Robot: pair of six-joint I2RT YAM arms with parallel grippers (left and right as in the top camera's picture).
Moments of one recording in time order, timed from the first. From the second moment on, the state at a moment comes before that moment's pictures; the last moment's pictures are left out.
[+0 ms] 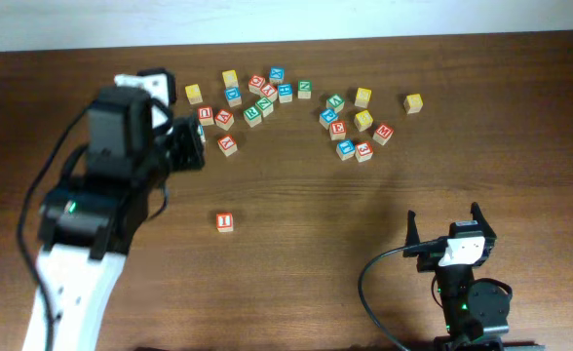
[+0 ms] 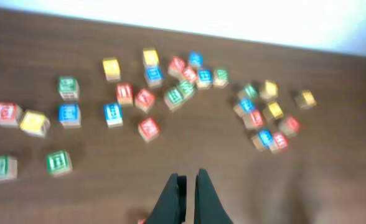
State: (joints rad) left arm -0.21 1.25 1.43 -0.87 0.06 -0.29; right arm 0.04 0.02 0.01 -0.07 0.03 -0.10
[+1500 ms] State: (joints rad) left arm -0.21 1.24 1.42 -1.10 0.12 -0.29; right arm 0.04 0.02 0.01 -0.07 0.03 -0.10
